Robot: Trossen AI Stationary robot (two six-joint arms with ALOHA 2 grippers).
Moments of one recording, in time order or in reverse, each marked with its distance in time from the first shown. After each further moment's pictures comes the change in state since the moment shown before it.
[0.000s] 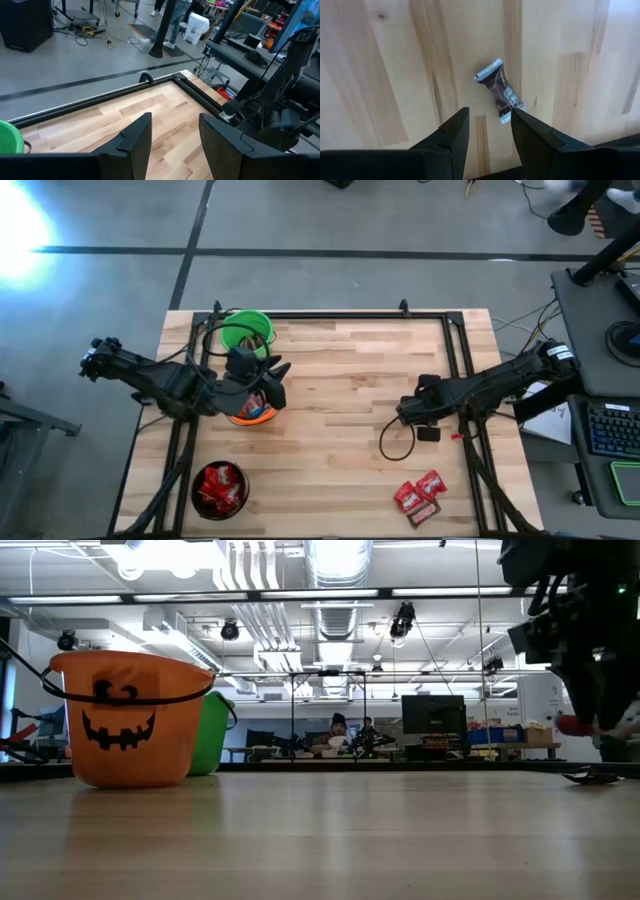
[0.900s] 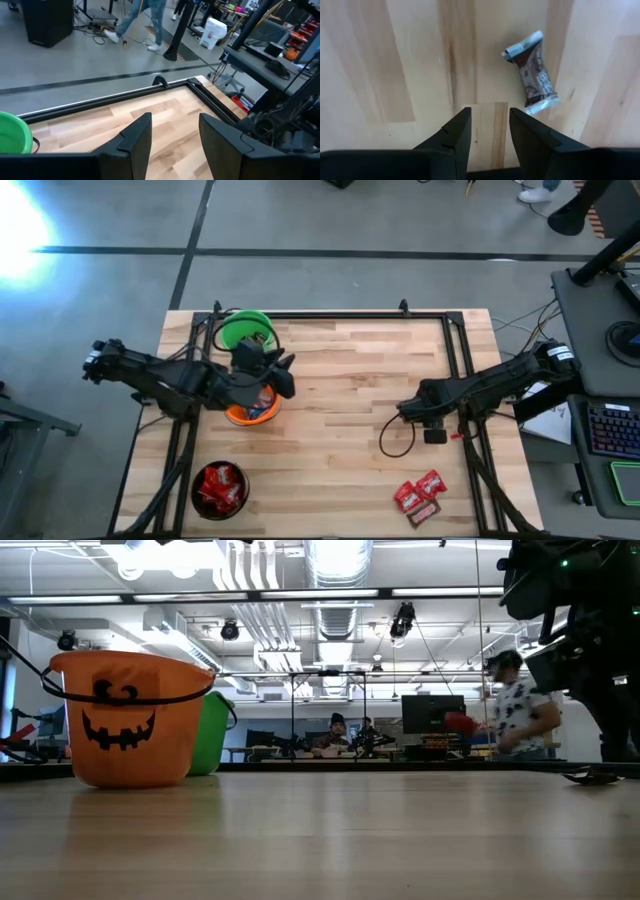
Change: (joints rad) left arm 0.079 0.042 0.000 0.008 -0.008 -0.054; right arm -0.042 0.000 -0.105 0.054 -0.138 -0.109
